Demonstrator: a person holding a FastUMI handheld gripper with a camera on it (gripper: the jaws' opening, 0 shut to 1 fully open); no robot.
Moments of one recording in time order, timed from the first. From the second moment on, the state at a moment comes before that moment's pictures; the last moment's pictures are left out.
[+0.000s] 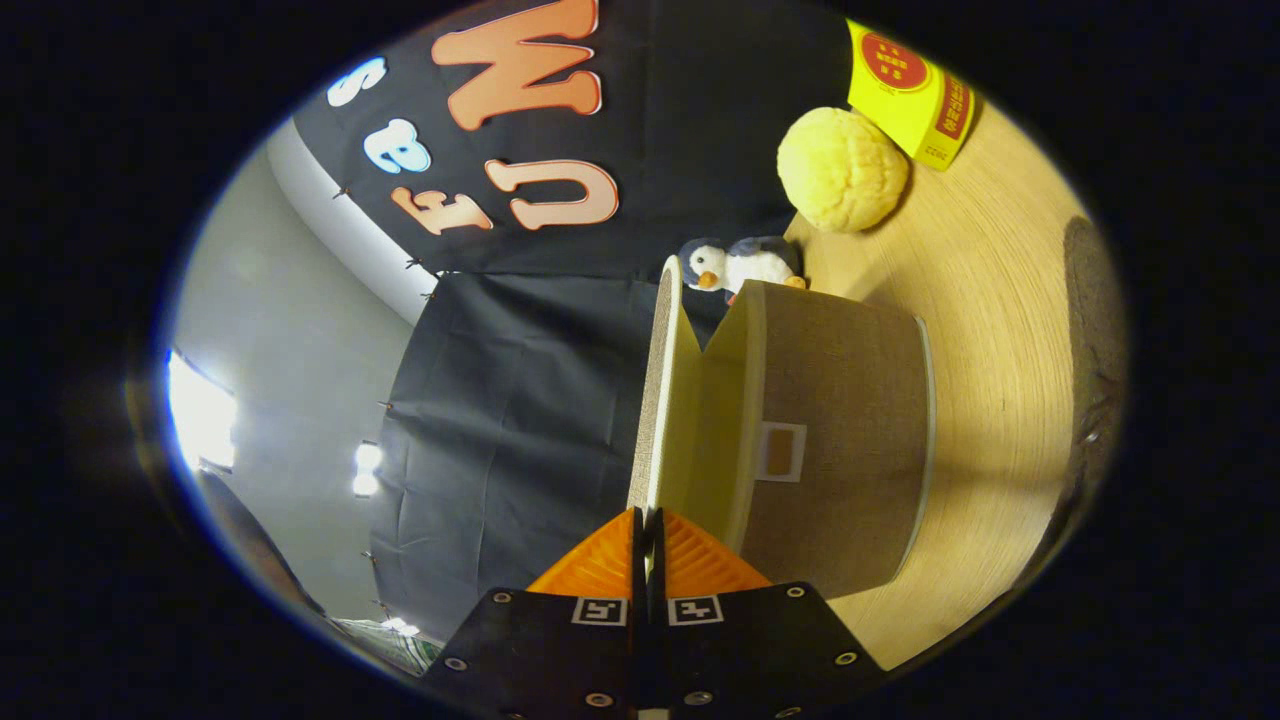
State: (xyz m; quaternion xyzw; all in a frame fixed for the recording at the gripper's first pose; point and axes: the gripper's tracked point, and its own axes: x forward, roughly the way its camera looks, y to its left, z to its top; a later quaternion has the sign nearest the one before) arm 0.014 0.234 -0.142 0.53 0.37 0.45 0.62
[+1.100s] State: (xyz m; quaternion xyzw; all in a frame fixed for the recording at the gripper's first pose) arm 0.002 0.496 -0.030 0.31 0.35 0.47 0.75
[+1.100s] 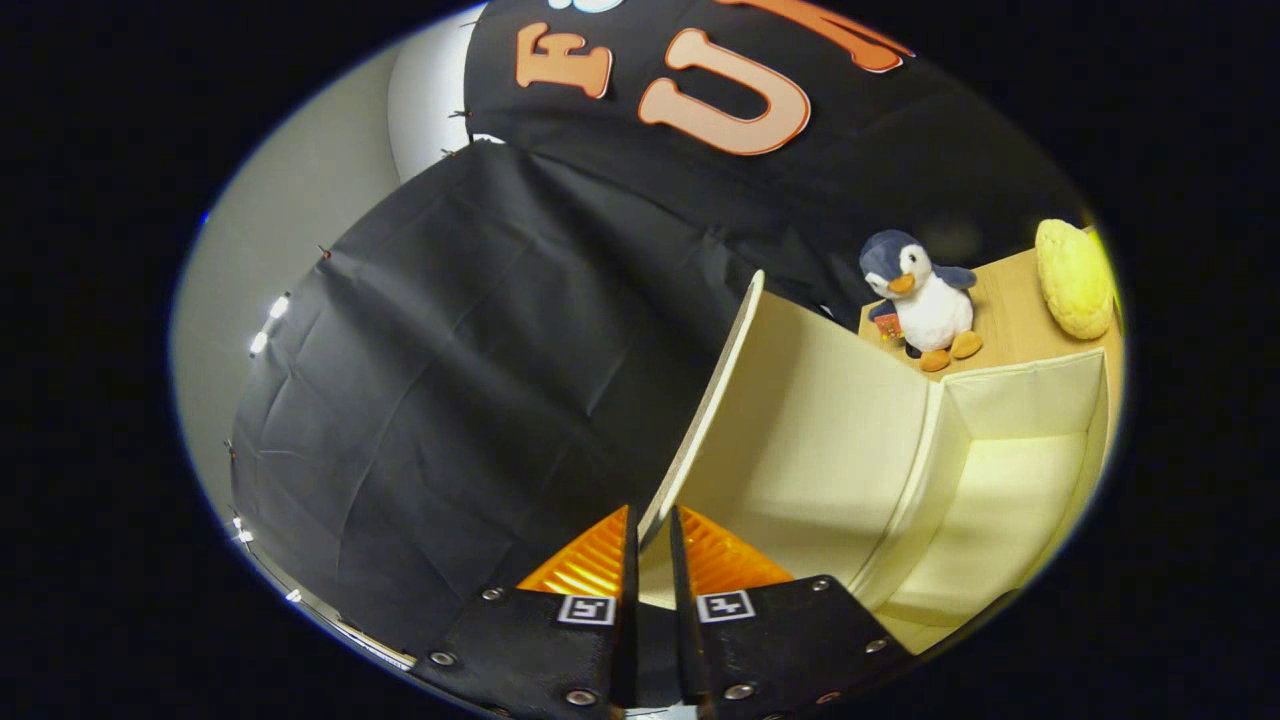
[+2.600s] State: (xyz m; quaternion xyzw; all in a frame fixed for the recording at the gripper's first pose) arm 0.031 0.087 -0.202 0.14 0.34 0.07 0.93
